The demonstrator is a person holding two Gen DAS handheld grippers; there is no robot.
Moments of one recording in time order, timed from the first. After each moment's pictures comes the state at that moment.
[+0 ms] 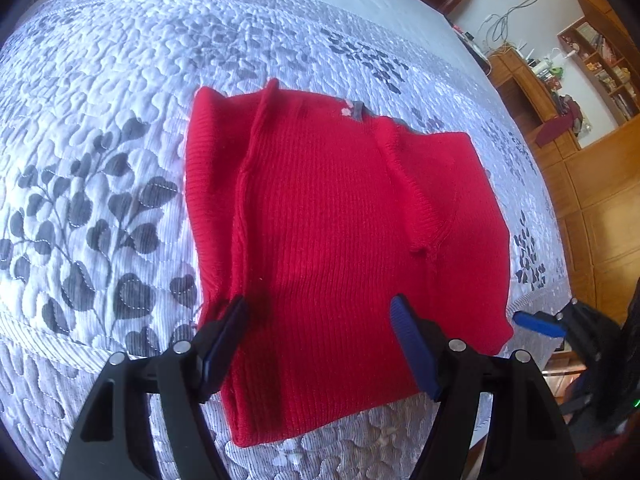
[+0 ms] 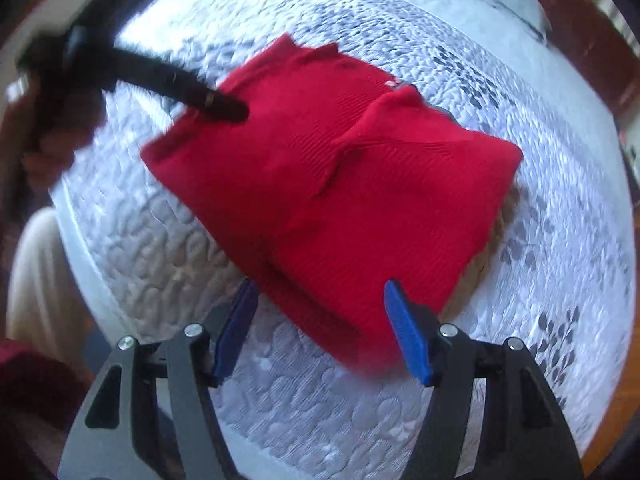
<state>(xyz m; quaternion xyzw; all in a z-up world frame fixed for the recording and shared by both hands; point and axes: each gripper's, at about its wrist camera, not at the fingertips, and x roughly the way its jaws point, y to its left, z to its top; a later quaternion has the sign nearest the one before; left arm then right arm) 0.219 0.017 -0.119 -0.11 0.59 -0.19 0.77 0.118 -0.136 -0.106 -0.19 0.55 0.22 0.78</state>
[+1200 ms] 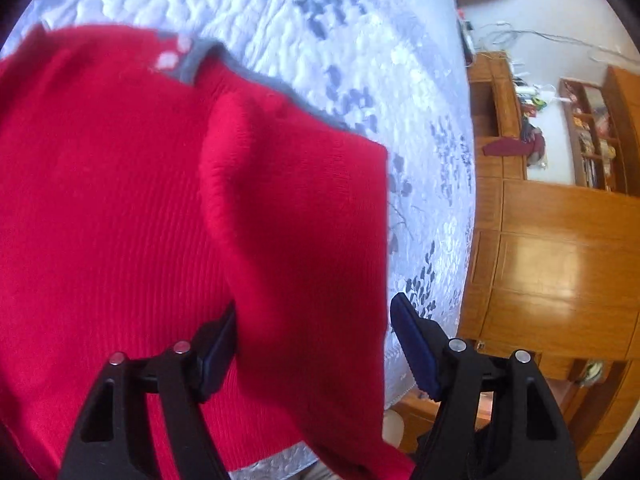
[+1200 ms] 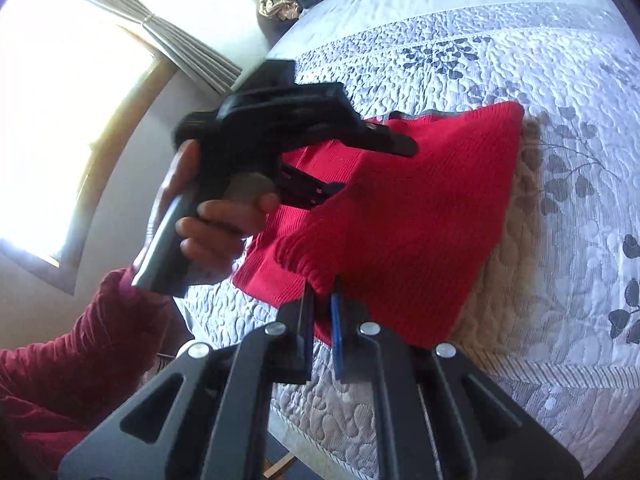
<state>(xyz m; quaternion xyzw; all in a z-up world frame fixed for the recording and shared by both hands) 0.325 -0.106 -0.164 -0.30 0.69 -0.28 0.60 0.148 -0.258 -0.083 0.21 0.51 0.31 0.77</state>
